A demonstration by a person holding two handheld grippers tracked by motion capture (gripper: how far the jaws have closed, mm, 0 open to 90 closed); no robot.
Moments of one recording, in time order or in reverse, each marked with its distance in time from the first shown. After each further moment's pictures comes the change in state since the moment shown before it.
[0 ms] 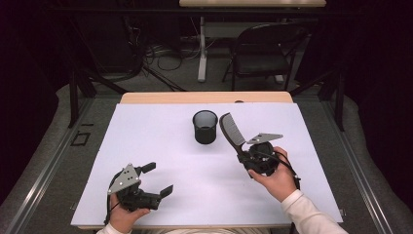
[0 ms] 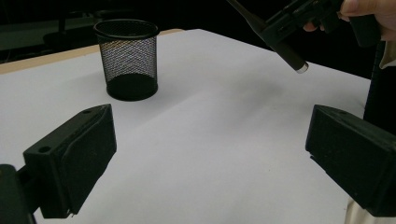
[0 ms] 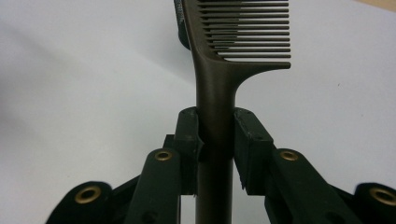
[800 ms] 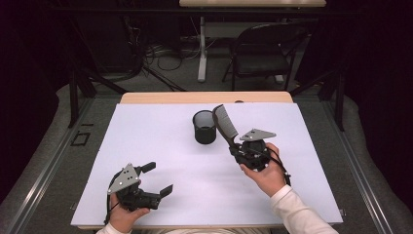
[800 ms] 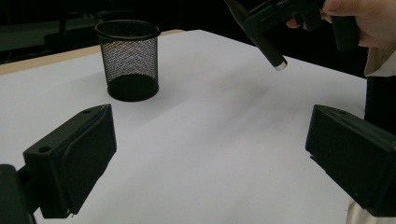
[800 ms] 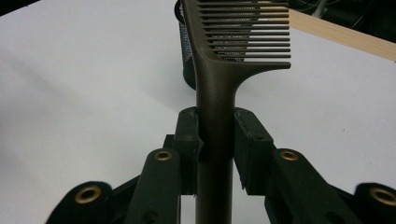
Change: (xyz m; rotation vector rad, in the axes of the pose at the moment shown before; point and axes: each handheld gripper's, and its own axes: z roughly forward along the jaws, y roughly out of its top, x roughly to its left) left arm 0.001 0.000 0.000 -0.005 0.003 -0.003; right arm 0.009 0.013 0.015 -0.123 -0.007 -0.036
